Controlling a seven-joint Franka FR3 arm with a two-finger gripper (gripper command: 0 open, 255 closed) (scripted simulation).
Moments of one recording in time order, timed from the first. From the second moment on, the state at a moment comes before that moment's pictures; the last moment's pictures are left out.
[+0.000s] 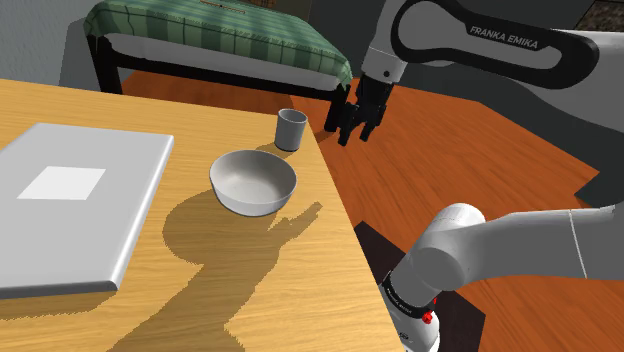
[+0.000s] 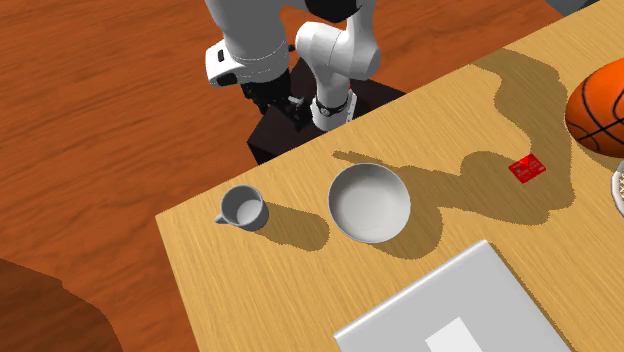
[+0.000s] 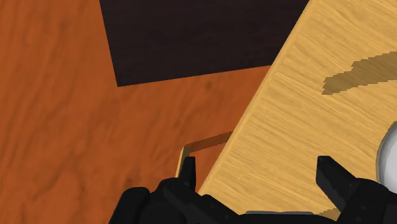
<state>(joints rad) -0.02 -0.76 -0.04 -2.39 0.04 1.61 0.06</state>
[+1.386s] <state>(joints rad) 0.08 -0.45 0.22 -2.23 0.17 1.74 0.33</state>
